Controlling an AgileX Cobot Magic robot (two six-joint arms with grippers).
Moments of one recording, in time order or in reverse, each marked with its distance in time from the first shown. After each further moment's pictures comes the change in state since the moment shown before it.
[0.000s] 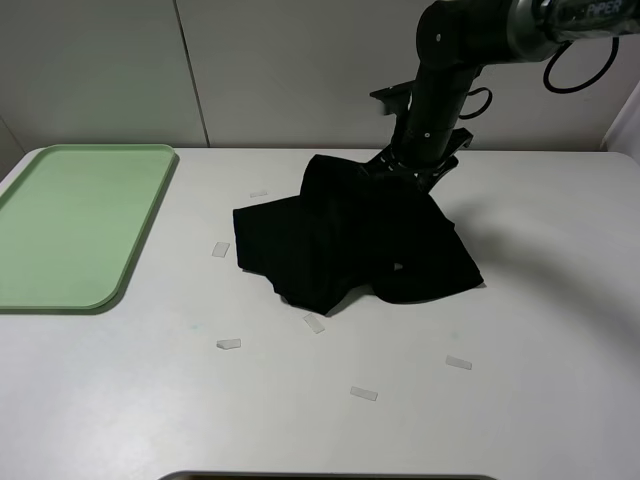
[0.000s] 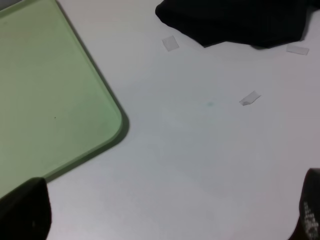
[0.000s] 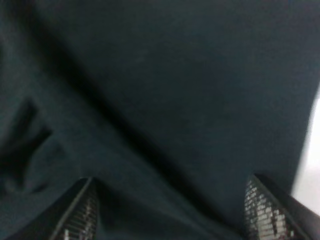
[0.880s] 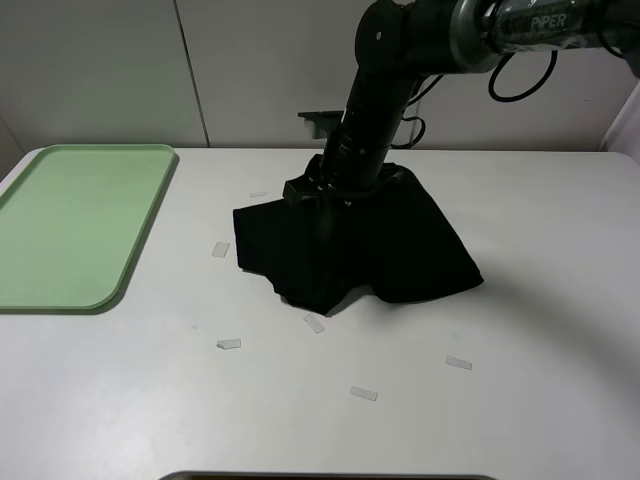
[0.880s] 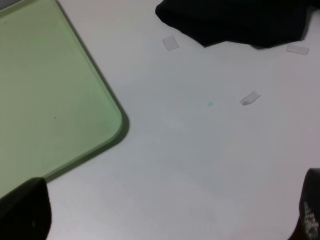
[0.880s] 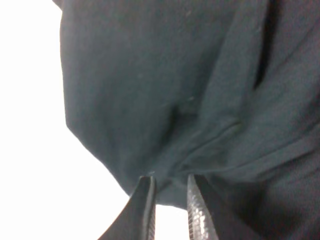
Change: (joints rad) left arm 0.000 0.000 0.000 0.000 0.001 0.000; right arm 0.151 0.016 -0.032 0.289 0.122 -0.061
